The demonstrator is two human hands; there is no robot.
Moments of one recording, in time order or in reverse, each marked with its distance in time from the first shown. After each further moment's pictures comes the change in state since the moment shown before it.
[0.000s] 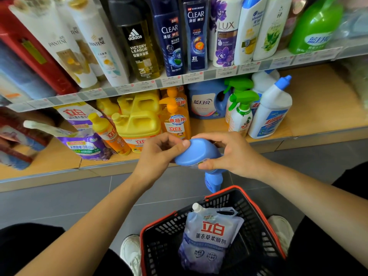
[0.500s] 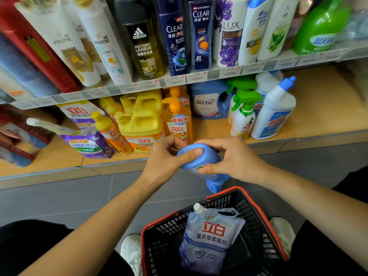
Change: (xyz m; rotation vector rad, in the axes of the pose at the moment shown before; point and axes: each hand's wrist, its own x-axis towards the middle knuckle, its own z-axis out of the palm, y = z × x) left_hand -0.006 -0.003 0.007 0.187 0.037 -0.010; right_hand -0.004 0.008 0.004 -0.001 -0.034 0.029
